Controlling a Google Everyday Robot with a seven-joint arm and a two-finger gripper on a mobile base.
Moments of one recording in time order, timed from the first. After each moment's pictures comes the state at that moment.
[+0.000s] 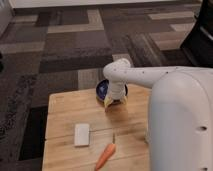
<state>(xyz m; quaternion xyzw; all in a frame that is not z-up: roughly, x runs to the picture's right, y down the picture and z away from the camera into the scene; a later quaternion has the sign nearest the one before) 0.072 0.065 0.849 -0.25 0.24 0.60 0.72</state>
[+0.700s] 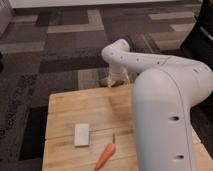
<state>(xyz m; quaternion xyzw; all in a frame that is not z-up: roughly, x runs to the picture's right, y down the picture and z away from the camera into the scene) 0.086 -0.035 0.841 -0.16 0.22 0.60 0.75</state>
